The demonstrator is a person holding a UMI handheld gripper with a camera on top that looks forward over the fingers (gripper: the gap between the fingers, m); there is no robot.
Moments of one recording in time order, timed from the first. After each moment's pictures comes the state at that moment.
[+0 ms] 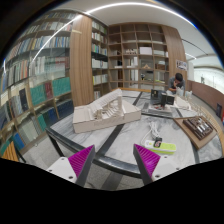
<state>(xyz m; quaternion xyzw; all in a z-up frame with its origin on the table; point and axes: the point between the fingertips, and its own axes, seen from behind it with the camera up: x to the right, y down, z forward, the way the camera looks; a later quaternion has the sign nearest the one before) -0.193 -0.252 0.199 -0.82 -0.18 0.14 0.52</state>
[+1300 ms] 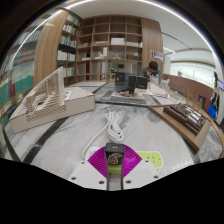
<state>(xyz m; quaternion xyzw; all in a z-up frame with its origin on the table) -0.056 0.016 0.035 -0.85 -0.08 0.02 0.52</state>
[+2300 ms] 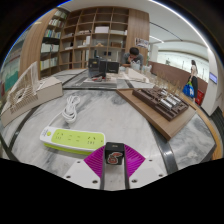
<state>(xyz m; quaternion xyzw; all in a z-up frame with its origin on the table) 0.103 -0.014 0.010 -0.89 -0.02 -0.03 0.46</state>
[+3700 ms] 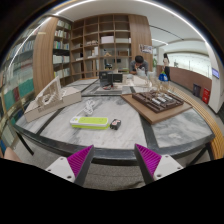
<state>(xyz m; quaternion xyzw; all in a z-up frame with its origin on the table) 0.129 -0.200 0.082 -0.87 -0.04 0.05 0.50</state>
